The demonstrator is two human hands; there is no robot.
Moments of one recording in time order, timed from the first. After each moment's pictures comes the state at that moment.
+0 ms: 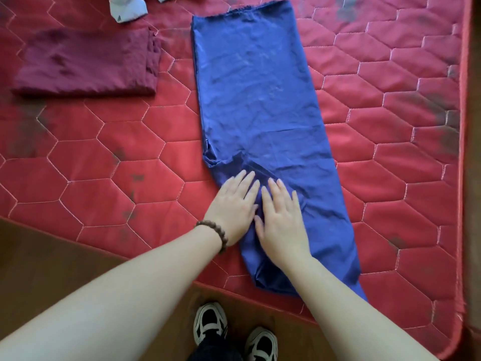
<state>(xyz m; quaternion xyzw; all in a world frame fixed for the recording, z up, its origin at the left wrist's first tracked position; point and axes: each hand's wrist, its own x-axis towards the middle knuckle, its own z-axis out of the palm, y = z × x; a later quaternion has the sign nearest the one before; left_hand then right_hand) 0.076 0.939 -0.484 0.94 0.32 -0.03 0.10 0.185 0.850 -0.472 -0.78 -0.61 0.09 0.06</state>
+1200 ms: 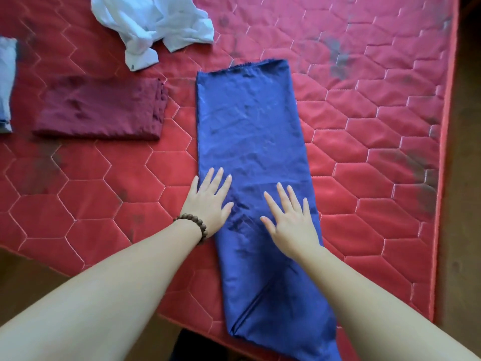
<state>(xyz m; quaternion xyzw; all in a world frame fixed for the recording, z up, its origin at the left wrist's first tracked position) 0.088 1.040 -0.455 0.88 0.45 -0.13 0.09 0.279 0.932 -0.455 -0.75 -0.62 0.20 -0.06</state>
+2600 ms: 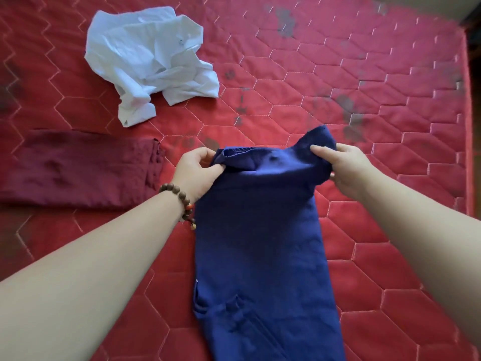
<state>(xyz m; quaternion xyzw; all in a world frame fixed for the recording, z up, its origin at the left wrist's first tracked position) 0.138 1.260 -0.404 0.60 0.57 0.27 0.49 0.414 1.196 -0.374 -0.74 -0.26 0.46 0.42</state>
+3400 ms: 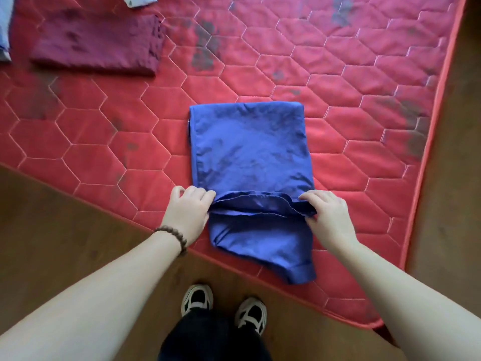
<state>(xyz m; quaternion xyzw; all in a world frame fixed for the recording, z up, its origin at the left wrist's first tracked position) 0.038 0.870 -0.447 0.89 0.45 -0.05 0.09 0.332 0.775 -0.442 -0.75 -0.63 0.19 0.11</state>
